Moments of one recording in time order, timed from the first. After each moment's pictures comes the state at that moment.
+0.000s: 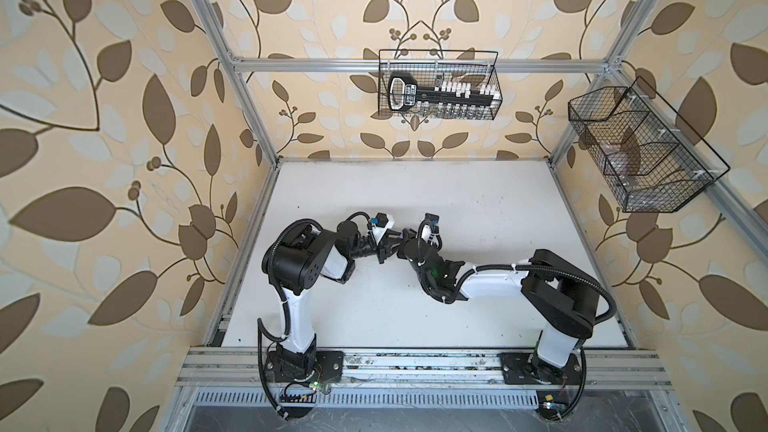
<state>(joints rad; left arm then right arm) -0.32 1.95 0.57 1.24 0.95 -0.06 0.98 1.79 0.89 0.45 0.71 0.81</state>
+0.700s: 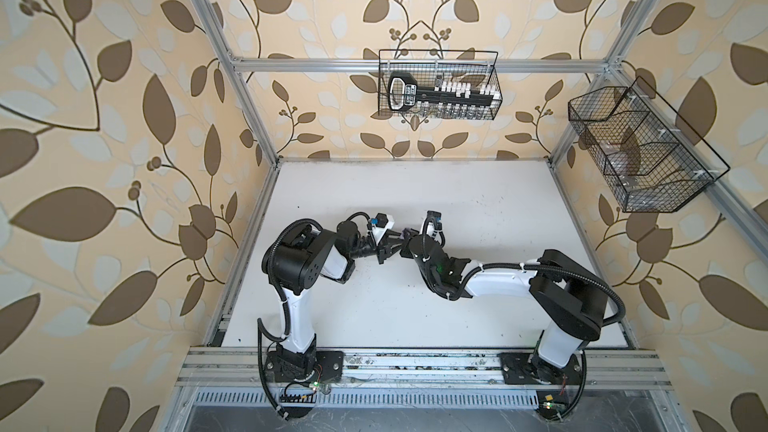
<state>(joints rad) -0.32 1.95 0.57 1.24 0.97 -0.06 0.94 1.74 0.88 0.41 0.60 0.82</state>
